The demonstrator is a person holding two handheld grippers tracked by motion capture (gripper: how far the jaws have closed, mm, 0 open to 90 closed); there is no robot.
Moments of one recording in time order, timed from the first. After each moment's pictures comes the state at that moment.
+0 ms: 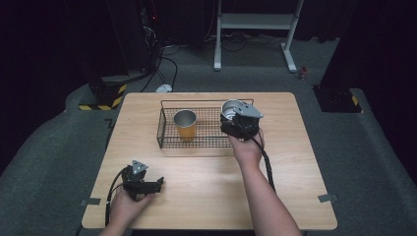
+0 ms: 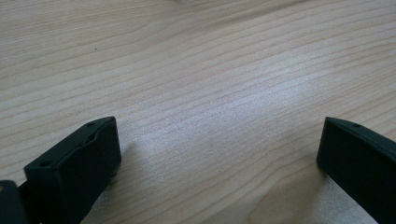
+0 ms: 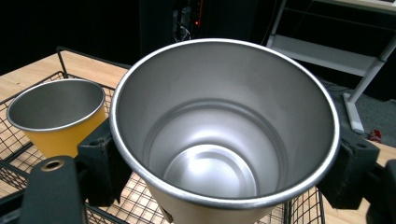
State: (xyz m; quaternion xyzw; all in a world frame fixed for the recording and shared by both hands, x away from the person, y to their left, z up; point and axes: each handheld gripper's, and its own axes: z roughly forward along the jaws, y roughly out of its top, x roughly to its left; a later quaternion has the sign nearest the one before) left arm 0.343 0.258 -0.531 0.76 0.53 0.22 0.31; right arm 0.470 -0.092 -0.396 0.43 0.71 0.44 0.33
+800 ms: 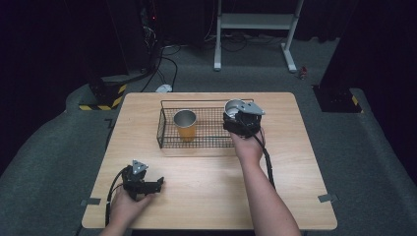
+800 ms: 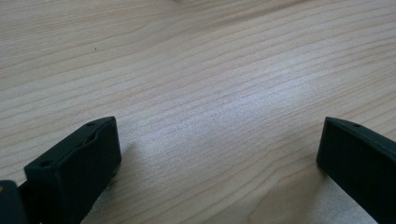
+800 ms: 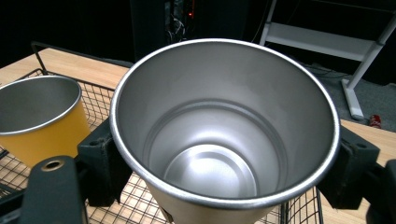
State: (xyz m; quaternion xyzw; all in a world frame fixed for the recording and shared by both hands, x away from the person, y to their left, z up) left arm 0.343 0.258 -0.531 0.76 0.53 0.22 0.31; right arm 0.485 -0.100 -0.405 0.46 0.70 0.44 0.32
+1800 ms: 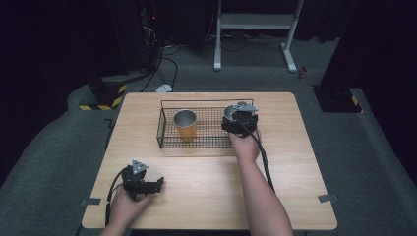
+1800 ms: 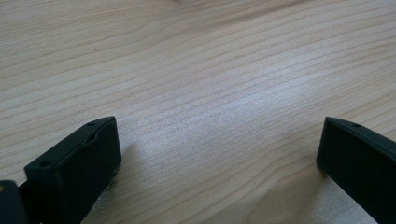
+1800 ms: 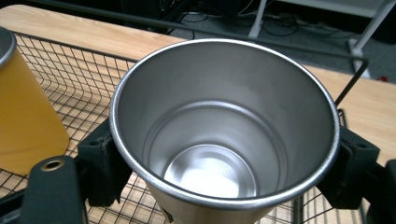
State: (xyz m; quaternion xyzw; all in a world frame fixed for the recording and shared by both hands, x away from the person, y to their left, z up) left arm 0.343 0.258 -0.531 0.76 0.53 0.22 0.31; right arm 0.518 -0.095 -0.442 0.49 0.73 0.38 0.29
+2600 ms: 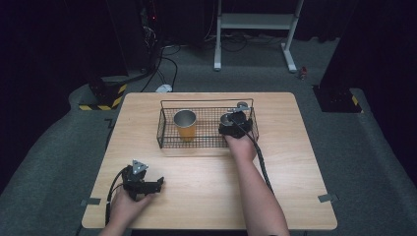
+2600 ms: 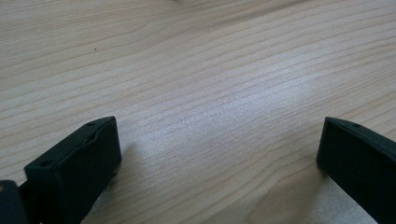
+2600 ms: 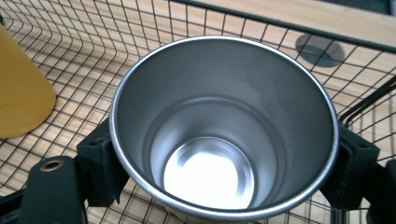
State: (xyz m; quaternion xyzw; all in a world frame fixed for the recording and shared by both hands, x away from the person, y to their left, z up) left arm 0.343 0.258 -0.531 0.76 0.53 0.22 0.31; right arm 0.539 -0.085 -0.471 0.51 0.77 0.32 0.22
